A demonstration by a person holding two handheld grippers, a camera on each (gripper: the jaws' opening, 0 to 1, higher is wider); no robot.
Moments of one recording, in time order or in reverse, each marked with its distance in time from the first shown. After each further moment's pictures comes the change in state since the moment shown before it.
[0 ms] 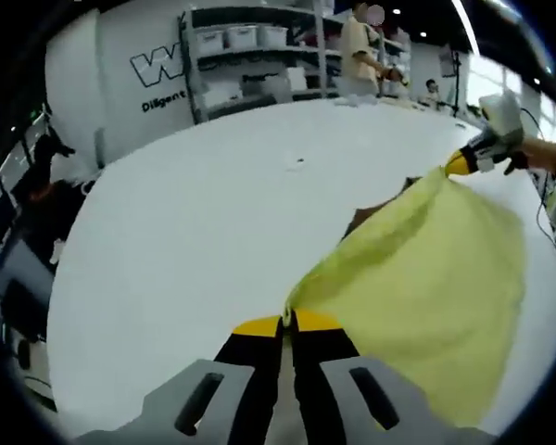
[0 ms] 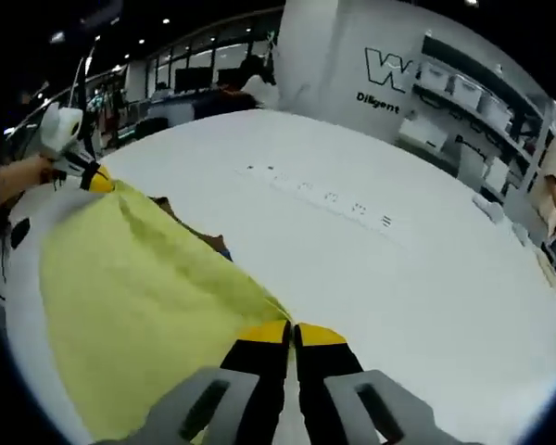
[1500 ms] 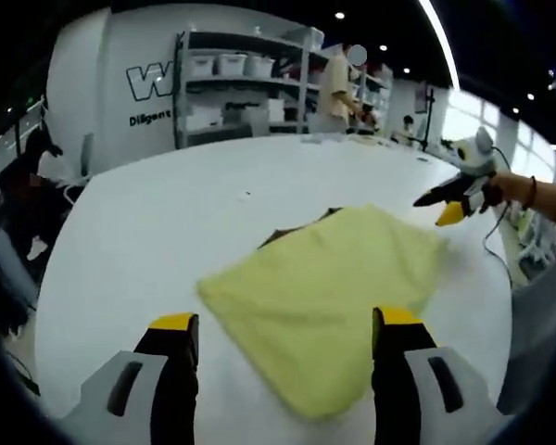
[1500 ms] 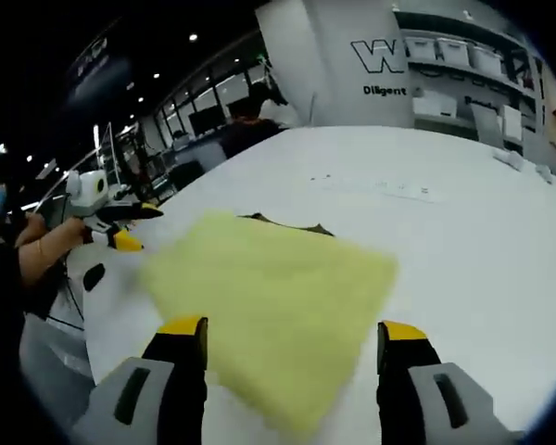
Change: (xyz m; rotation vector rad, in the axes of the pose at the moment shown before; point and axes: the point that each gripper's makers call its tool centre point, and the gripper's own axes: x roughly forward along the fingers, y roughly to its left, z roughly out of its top) left arm -0.096 -0.066 -0.007 -0.039 -0.150 -0.181; right arm -0.104 0.087 -0.028 0.138 -0.037 0.300
